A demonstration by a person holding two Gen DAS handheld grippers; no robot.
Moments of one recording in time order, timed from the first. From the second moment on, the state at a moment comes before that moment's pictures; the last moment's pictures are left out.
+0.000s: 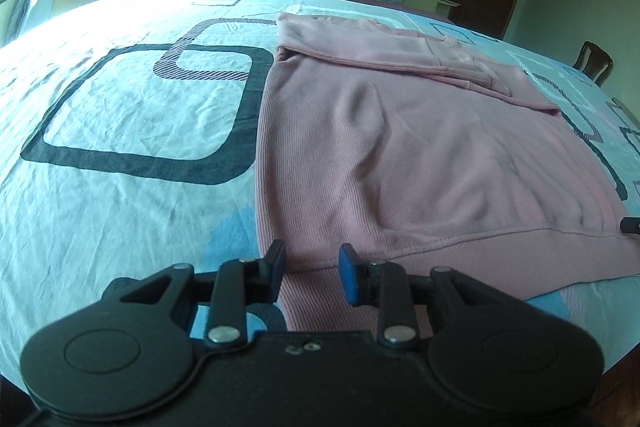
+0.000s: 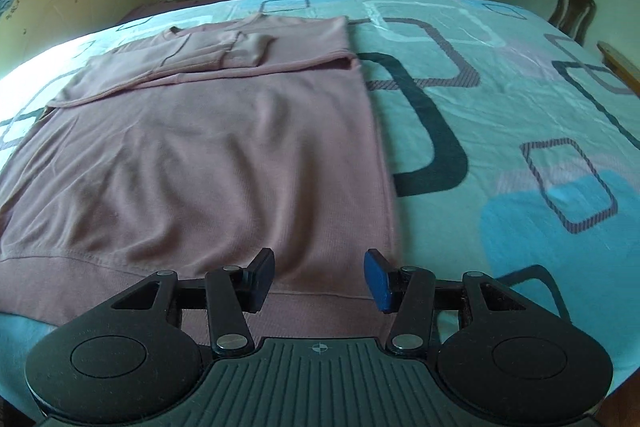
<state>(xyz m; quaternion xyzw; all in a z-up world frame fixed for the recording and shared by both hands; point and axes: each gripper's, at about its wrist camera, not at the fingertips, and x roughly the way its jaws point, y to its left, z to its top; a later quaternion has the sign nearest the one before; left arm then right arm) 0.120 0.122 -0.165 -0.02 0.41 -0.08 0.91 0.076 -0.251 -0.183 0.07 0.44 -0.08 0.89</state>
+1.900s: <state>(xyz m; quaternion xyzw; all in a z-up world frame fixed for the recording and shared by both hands) 0.332 0.104 -0.072 -0.17 0.29 -0.14 0.93 0.270 -0.327 -0.102 0.33 0.33 0.00 0.89</state>
